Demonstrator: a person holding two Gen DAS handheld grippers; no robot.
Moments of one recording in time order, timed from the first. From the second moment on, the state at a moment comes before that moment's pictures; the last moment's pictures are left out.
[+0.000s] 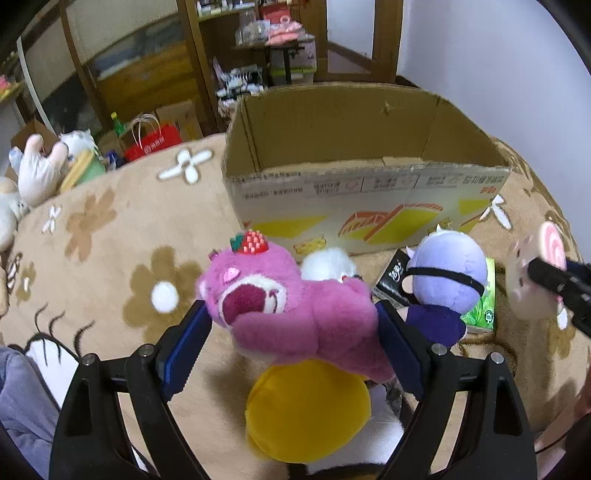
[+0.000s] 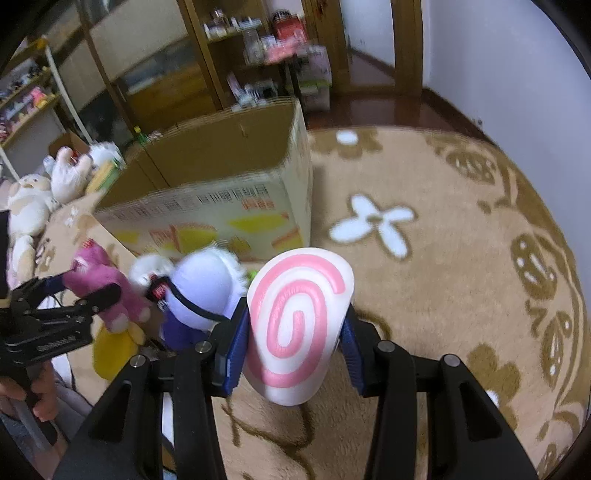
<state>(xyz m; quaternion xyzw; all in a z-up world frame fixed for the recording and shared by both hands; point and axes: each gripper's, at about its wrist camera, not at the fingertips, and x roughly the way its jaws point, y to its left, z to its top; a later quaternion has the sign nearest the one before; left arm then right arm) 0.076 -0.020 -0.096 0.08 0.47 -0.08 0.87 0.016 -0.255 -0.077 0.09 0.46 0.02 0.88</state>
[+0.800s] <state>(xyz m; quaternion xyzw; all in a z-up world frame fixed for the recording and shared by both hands) 0.081 -0.006 -0.088 0.05 0.48 -0.07 0.87 0.003 -0.243 -0.050 0.06 0.39 0.03 0.92</state>
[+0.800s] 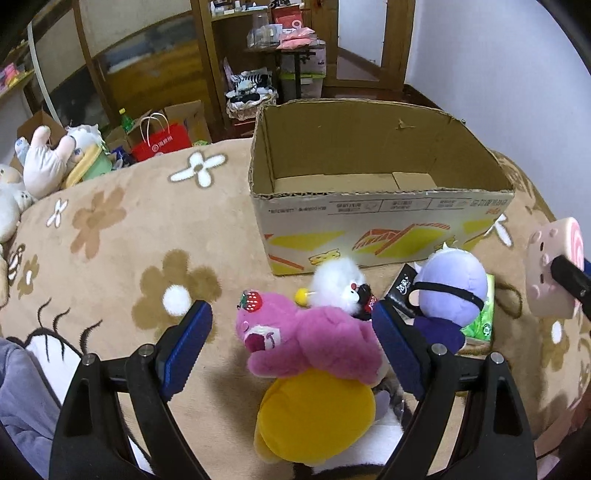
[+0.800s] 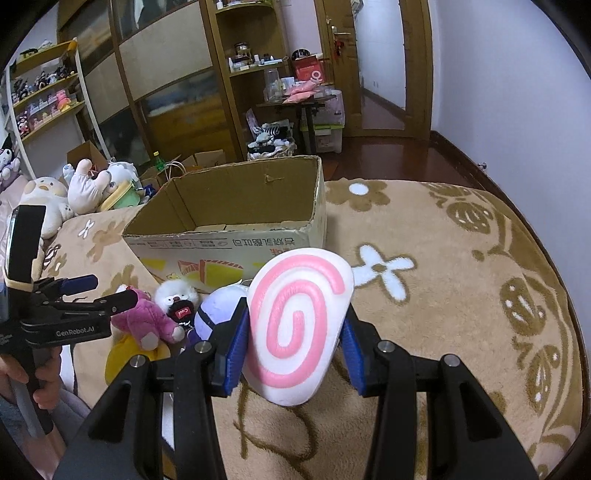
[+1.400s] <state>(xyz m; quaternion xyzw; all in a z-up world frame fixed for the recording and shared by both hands) 0.111 0.008 -0.140 -0.03 0.60 -0.07 0.80 0.009 -0.239 -0.058 0.06 0.42 0.04 0.91</state>
